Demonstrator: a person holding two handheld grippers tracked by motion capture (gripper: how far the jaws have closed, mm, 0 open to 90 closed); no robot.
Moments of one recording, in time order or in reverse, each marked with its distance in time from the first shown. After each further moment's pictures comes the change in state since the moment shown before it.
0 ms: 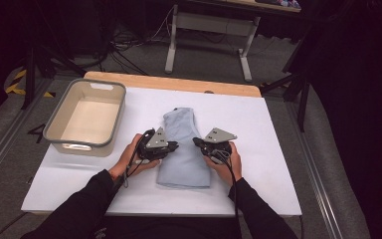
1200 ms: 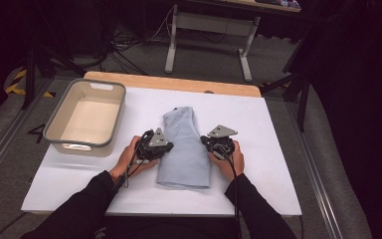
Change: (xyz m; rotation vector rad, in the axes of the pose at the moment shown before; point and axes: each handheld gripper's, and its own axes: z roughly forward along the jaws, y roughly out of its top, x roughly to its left) left arm 0.001 -0.016 0.014 0.100 0.044 -0.060; right arm -0.026 -0.021 0.011 0.111 -0.098 0.088
